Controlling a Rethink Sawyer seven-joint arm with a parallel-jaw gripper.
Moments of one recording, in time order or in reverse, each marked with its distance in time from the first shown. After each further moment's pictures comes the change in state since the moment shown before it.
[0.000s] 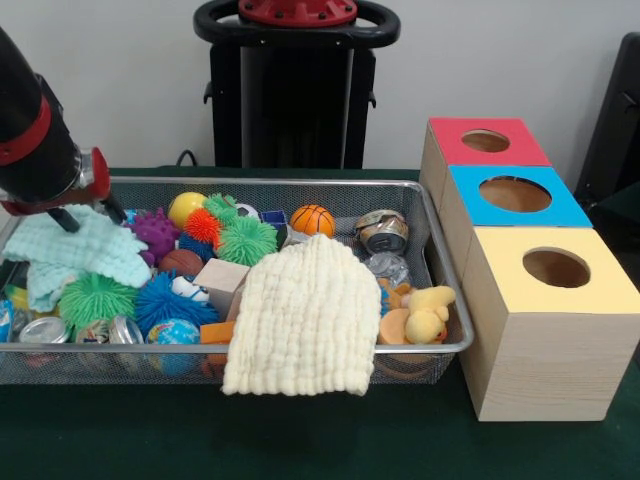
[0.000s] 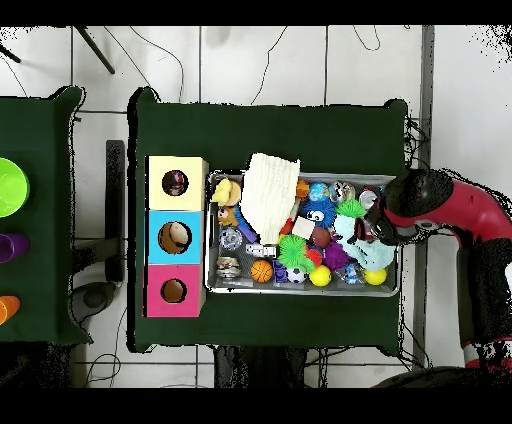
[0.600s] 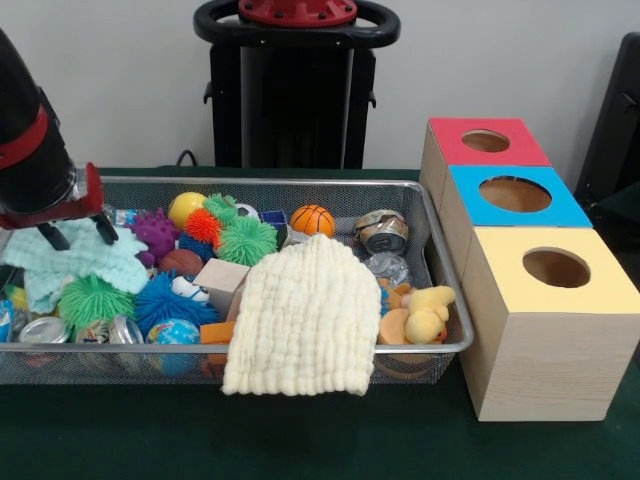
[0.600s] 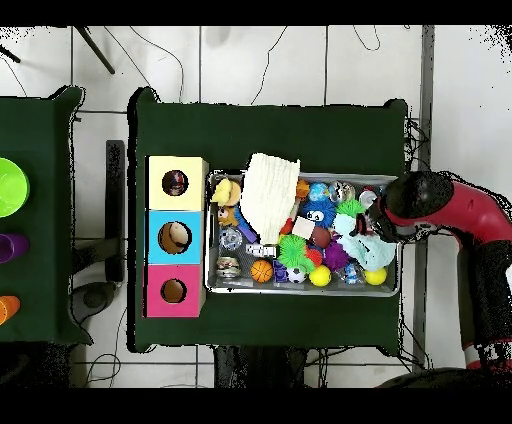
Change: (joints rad) arm -0.007 0.000 0.000 0.009 0.000 -0.111 0.000
